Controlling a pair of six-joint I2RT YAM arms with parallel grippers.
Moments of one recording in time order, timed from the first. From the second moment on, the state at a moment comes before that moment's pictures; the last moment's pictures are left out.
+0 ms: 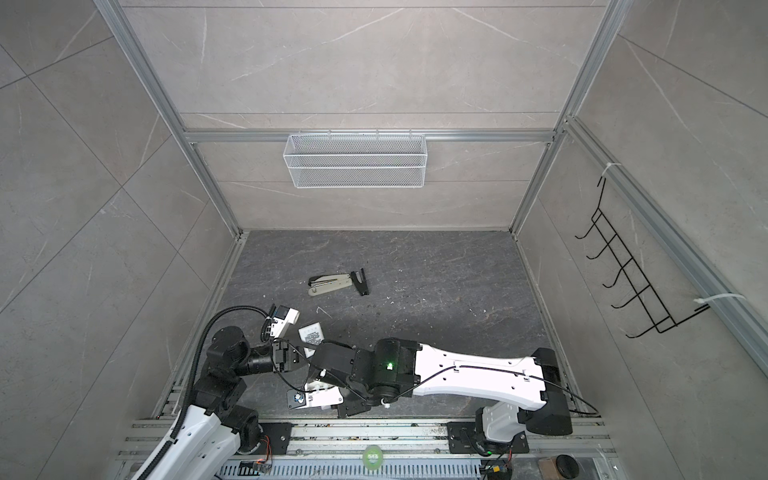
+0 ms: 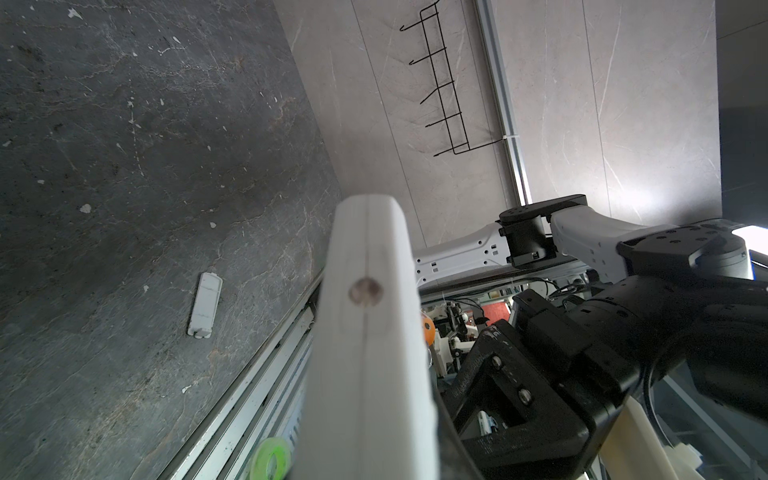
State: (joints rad) left arm -0.30 0.52 0.33 0.01 1.14 -1.02; right arm 1.43 1.51 1.51 -1.02 0.03 -0.47
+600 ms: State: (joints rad) left arm -0.30 0.53 0.33 0.02 1.14 -1.02; right arm 1.43 1.52 1.49 -0.99 0.05 -0.47
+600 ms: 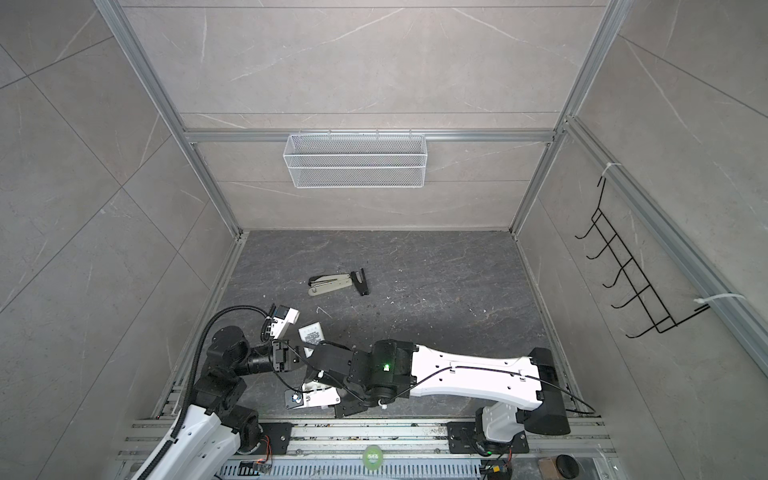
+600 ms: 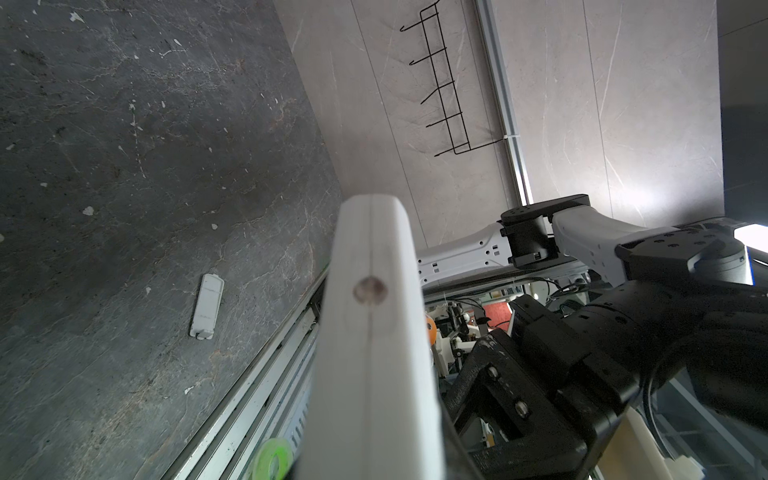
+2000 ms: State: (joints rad) left arm -0.29 0.56 0.31 0.05 1.07 -1.01; right arm 1.43 1.55 1.44 -0.91 0.16 -0.47
